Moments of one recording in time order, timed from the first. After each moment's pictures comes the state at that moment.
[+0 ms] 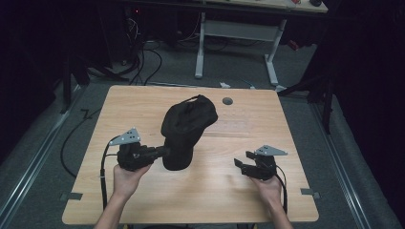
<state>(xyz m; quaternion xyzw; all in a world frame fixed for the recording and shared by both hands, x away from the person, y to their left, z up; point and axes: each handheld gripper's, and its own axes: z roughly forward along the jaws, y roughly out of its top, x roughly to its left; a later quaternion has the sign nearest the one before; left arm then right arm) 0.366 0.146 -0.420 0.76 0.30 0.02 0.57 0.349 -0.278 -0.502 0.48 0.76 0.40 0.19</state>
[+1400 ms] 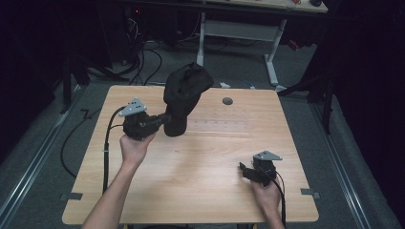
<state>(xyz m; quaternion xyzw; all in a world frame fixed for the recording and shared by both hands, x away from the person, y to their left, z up) 0.433 0.130 -0.387 0.74 0.32 0.13 0.57 0.348 -0.282 -0.531 0.53 0.75 0.32 0.24</state>
